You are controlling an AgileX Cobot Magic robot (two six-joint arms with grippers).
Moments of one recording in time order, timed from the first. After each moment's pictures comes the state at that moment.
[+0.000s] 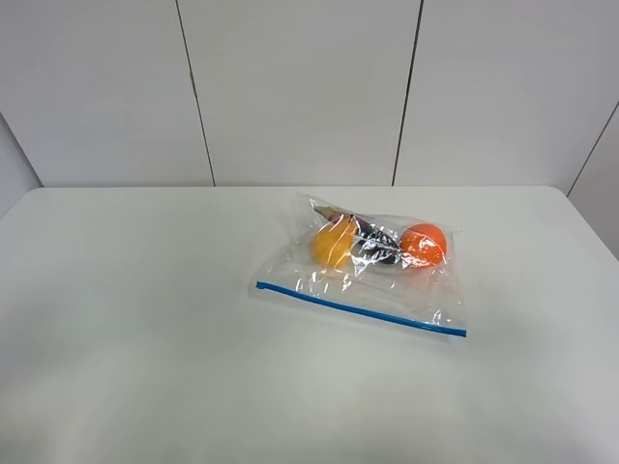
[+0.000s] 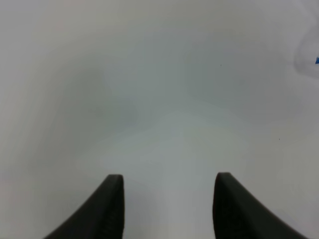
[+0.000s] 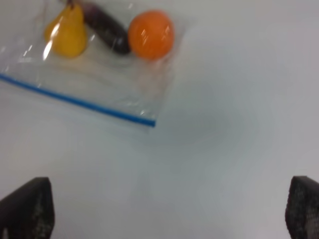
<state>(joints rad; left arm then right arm) 0.08 -0.01 -0.60 -0.01 1.22 0.00 -0.03 0.08 -0.61 0.11 1.13 -0.09</state>
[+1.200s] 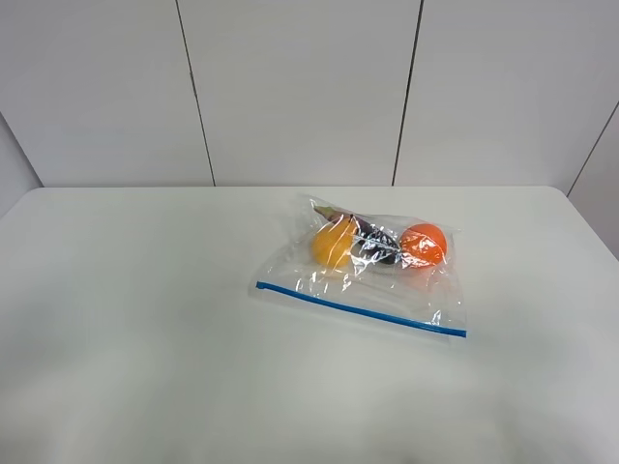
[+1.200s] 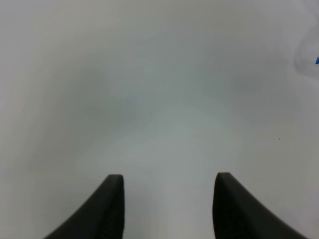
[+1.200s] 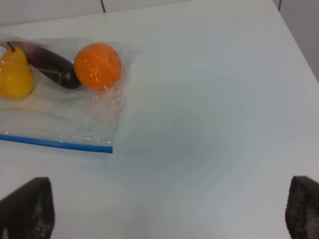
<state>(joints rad) 0.08 -0.01 -0.60 -0.01 1.22 0.00 -0.03 -0.01 -0.50 -0.01 1.06 0.06</state>
